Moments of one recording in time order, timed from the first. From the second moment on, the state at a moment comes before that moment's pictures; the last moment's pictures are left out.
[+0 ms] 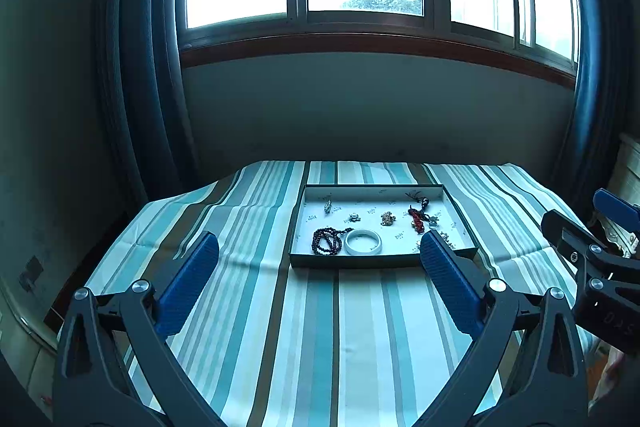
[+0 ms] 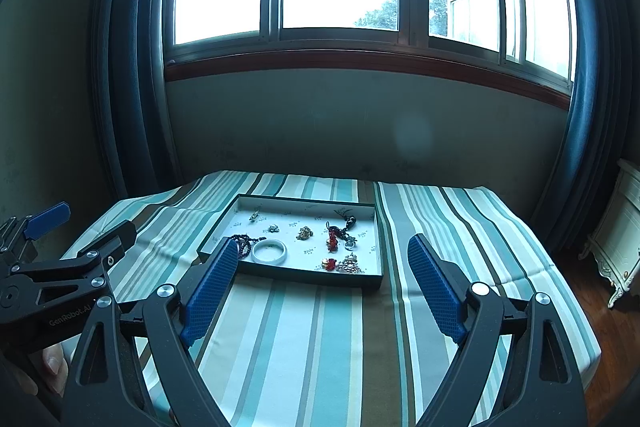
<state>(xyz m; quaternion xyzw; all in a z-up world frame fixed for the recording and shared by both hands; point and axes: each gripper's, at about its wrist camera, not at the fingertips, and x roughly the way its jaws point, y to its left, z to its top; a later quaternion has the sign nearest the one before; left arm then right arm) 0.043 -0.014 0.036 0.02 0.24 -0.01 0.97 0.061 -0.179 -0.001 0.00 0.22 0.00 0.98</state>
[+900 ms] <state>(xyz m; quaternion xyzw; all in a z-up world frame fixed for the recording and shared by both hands) 0.043 -0.014 0.038 0.02 0.24 -0.01 0.97 0.061 -0.177 -0.002 0.00 0.22 0.00 0.98</state>
